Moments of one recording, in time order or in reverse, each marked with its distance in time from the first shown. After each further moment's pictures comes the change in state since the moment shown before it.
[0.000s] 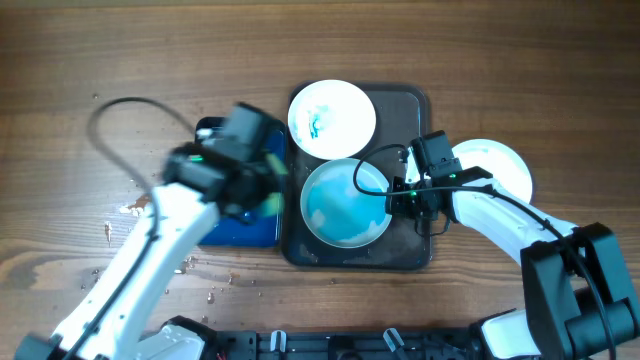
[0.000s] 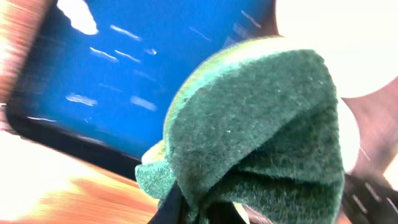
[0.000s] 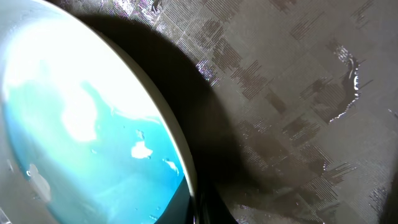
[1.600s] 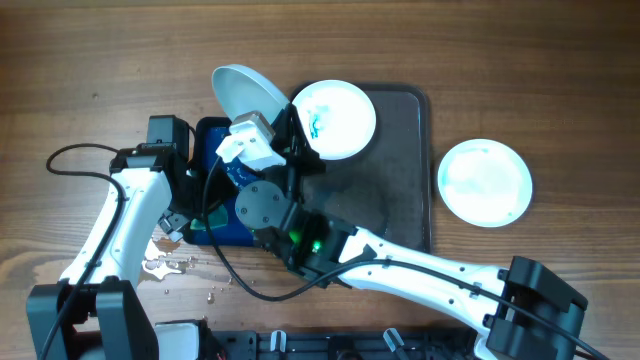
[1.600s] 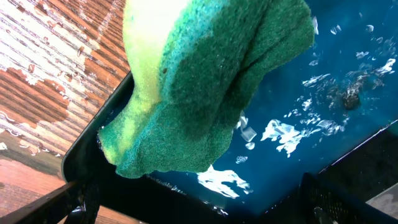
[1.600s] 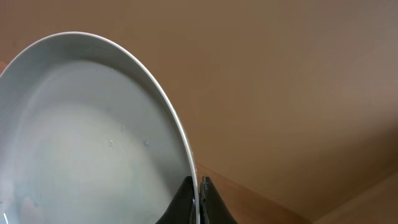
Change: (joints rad) left arm 0.420 0.144 -0.227 0.140 0.161 0.221; right arm 0.830 0.079 0.451 0.833 1.538 -1.019
